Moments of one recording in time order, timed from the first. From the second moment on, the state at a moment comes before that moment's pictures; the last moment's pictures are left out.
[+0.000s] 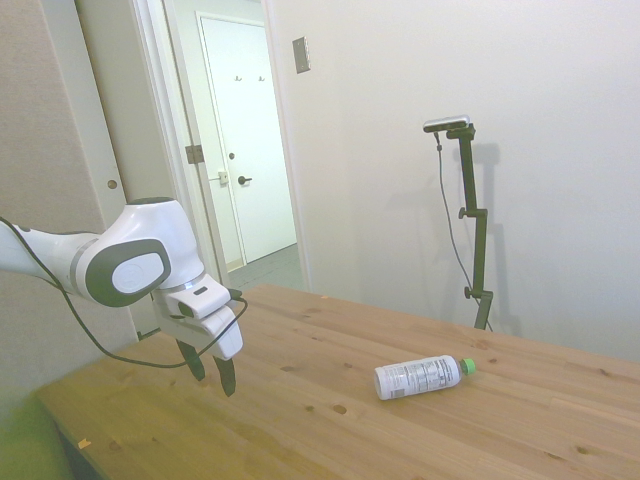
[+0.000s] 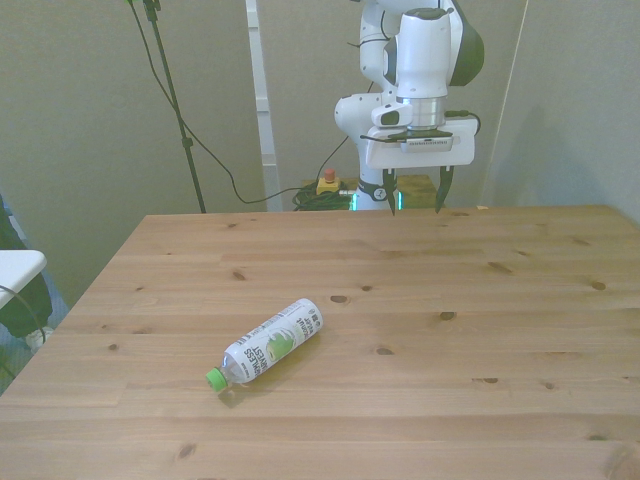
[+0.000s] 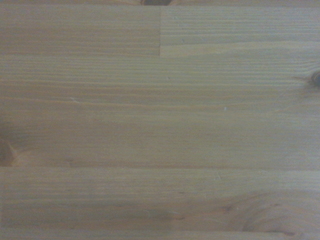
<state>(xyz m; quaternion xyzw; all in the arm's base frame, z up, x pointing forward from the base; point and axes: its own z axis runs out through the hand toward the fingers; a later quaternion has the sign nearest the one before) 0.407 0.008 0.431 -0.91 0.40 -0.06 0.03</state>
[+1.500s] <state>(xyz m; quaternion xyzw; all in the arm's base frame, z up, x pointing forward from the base) 0.660 -0.237 0.494 -0.79 0.58 -0.21 0.03</state>
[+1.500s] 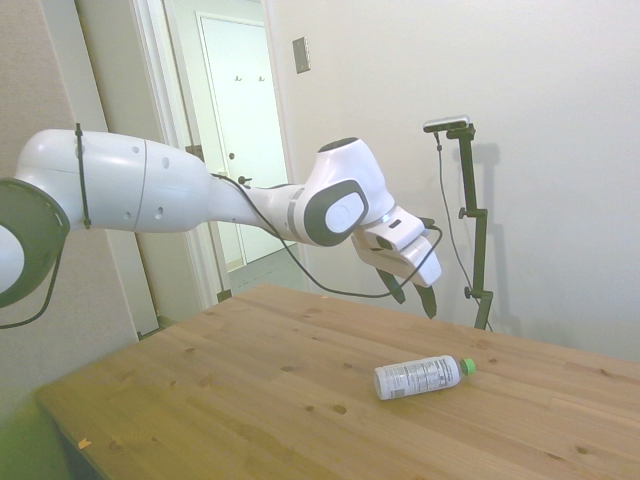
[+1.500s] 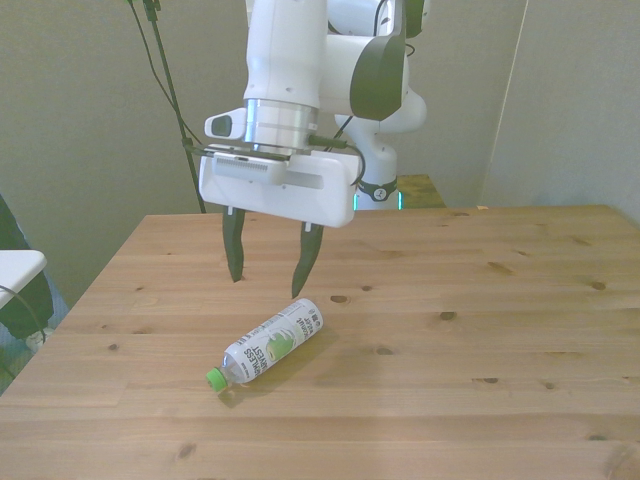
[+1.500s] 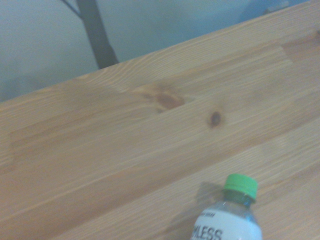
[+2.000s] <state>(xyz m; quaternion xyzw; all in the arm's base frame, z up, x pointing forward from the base) 0.691 -0.289 0.424 -0.75 0.63 -0.21 0.01</state>
